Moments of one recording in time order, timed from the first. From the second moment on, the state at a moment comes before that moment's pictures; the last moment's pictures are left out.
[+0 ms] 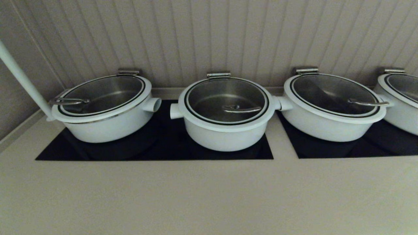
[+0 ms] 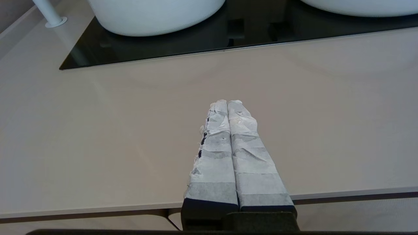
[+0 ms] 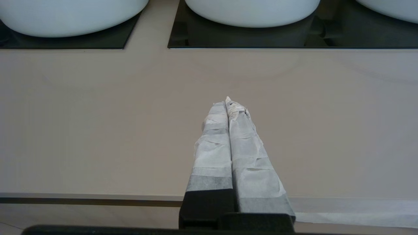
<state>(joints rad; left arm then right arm) 0.00 0.00 0.00 0.00 -0.02 0.10 0.00 0.00 0.00 0.00 0.00 0.00</state>
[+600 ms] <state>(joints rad) 0.00 0.00 0.00 0.00 -0.02 0.07 0.00 0.00 0.00 0.00 0.00 -0.01</state>
